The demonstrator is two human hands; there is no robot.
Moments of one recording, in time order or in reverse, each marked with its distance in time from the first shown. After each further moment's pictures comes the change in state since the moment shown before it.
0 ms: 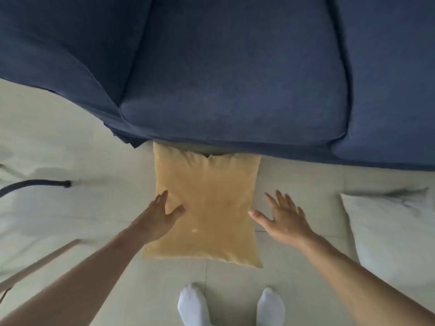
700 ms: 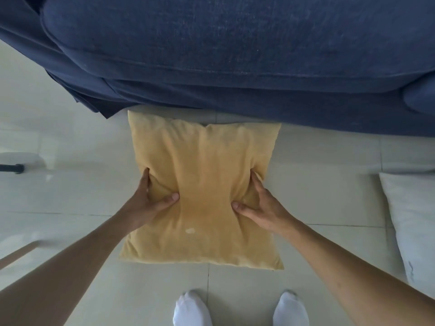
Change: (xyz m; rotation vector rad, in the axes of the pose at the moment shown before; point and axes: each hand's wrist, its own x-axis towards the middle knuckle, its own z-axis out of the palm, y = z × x) left_hand 0.155 -0.094 0.062 -0.369 -0.018 0.019; right_hand 0.140 0.000 0.128 0.504 -0.095 -0.117
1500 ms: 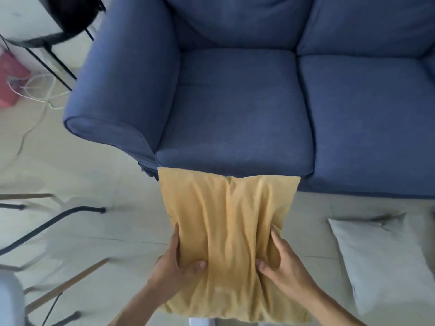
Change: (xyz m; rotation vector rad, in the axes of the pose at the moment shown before) left_hand -0.331 0.128 -0.019 0.018 0.104 0.179; right_hand -0.298 -0.098 -0.090 0.023 0.196 -0.192
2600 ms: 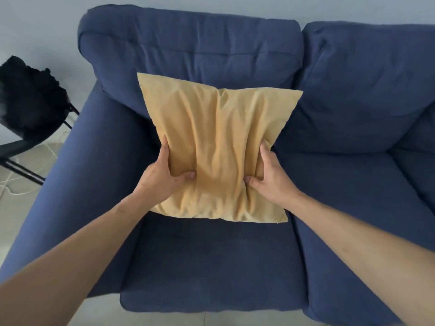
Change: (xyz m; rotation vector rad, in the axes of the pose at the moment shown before) left_hand 0.294 0.458 -0.236 0.151 0.259 0.413; right_hand 0.333 -0.332 -0.342 -0.119 0.316 -0.398
